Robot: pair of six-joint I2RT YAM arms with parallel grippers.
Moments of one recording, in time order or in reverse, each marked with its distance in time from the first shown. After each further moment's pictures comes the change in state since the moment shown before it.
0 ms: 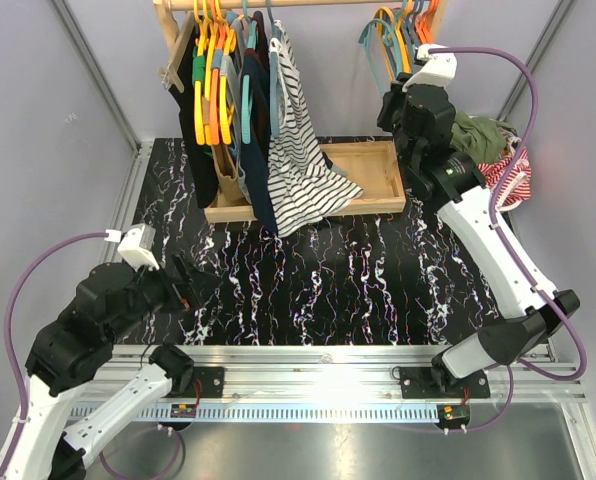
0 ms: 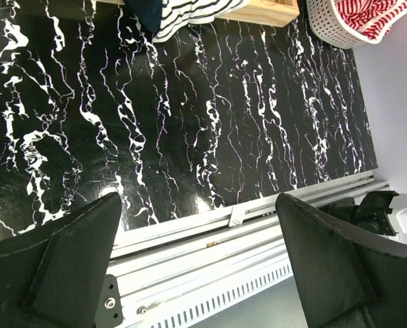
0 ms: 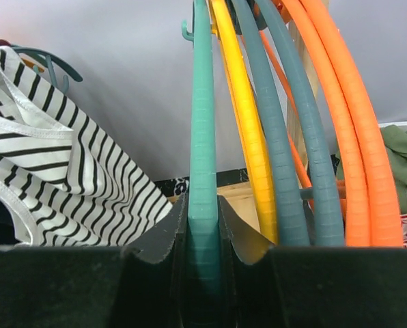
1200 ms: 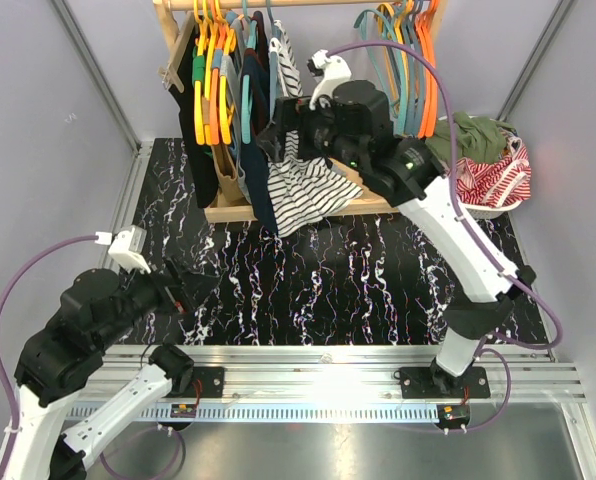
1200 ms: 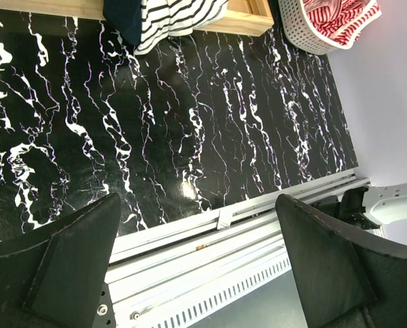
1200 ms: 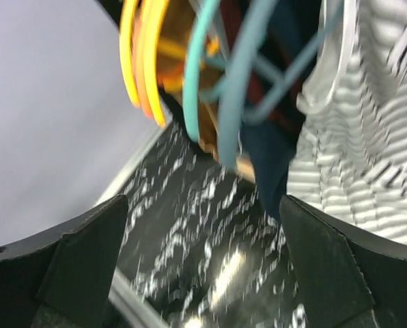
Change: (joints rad) left arm 0.000 -0.018 0.037 0.011 0.036 0.008; right arm 0.277 0.220 0.443 -0.439 -0.525 0.133
